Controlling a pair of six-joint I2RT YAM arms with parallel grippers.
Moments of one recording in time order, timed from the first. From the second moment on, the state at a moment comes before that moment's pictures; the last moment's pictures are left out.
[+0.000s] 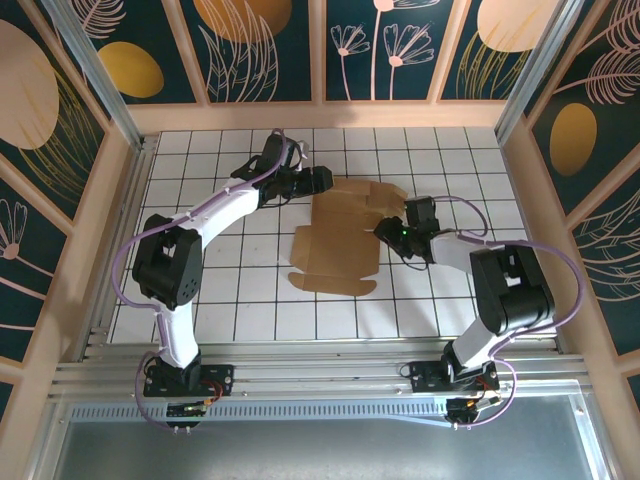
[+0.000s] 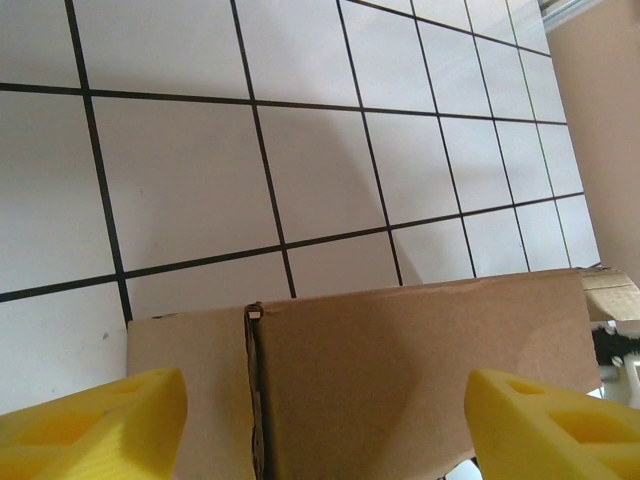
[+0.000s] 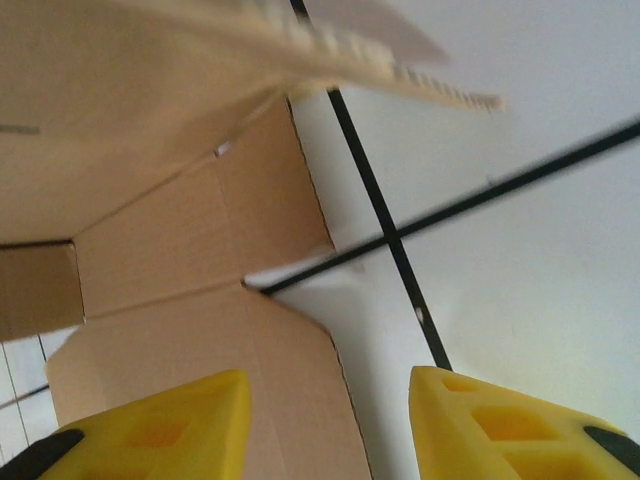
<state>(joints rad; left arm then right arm) -0.50 1.93 1.53 -0.32 0.31 -0.62 0.28 1.63 0.74 0.02 -0.24 0.85</state>
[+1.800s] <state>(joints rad) -0.49 1.94 1.52 -0.29 0.34 -0.62 0.33 1.85 0.76 0.54 -0.20 0.65</state>
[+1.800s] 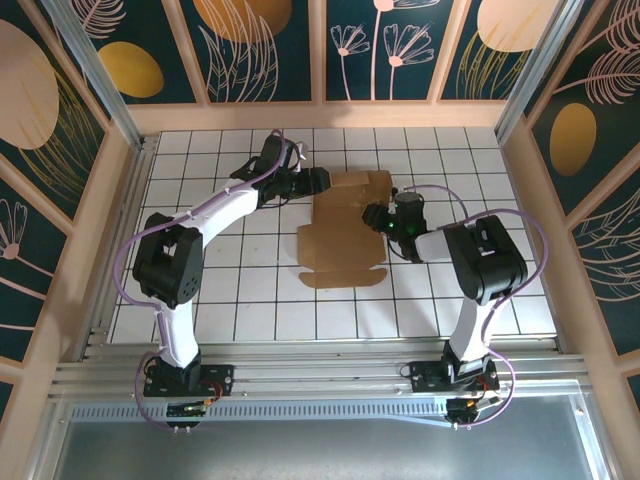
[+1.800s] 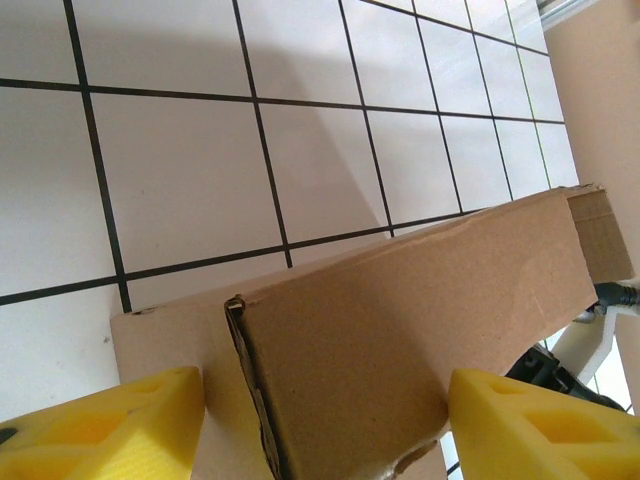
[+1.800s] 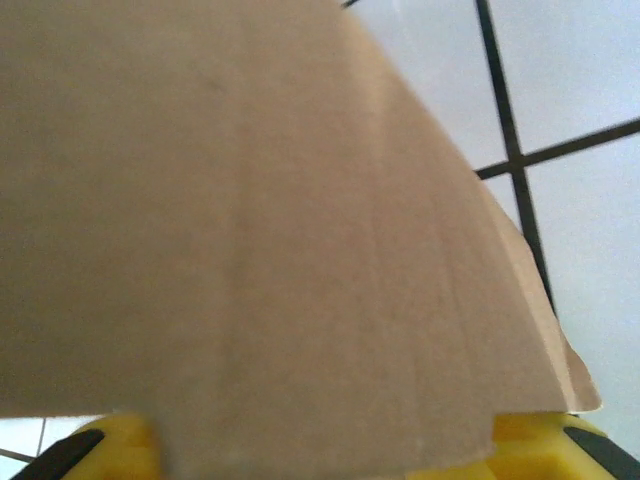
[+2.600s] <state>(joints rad) -0.48 1.94 1.51 -0.27 0.34 -0.62 0.43 1.90 0.81 0.70 -0.13 0.41</state>
